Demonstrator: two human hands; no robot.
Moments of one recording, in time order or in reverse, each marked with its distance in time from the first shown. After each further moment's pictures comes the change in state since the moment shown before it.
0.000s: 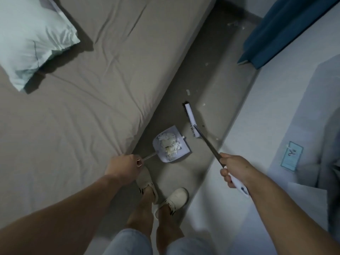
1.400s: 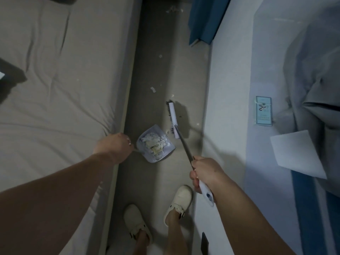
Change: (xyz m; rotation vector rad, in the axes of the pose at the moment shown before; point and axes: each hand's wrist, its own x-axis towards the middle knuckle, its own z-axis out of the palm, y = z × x) left_hand 0.103 0.078 -0.042 0.191 0.029 0.104; right_hand 0.019 0.076 0.037 0.280 0.051 -0.011
